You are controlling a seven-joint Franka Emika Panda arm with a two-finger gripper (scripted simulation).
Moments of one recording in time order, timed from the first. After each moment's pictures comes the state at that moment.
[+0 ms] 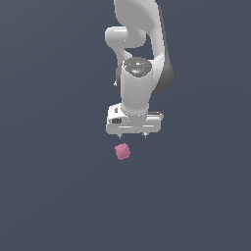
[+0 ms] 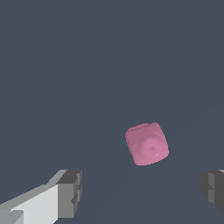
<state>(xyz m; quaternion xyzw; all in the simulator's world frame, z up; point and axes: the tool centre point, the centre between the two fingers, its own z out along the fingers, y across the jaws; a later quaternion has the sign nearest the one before) 0.011 0.029 0.171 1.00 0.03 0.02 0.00</state>
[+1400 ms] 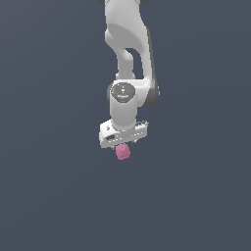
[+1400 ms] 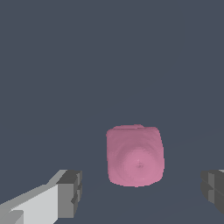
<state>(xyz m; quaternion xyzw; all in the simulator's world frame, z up) 0.011 -0.007 0.104 0.99 0.16 0.00 0.00</state>
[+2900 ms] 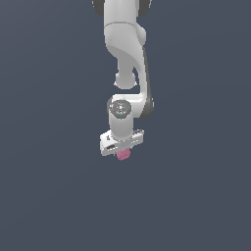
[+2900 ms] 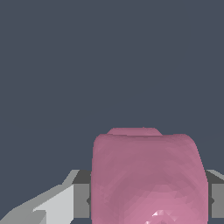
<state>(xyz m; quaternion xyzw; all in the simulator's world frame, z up) 0.009 -0.014 0.040 0.98 0.18 0.00 0.00</state>
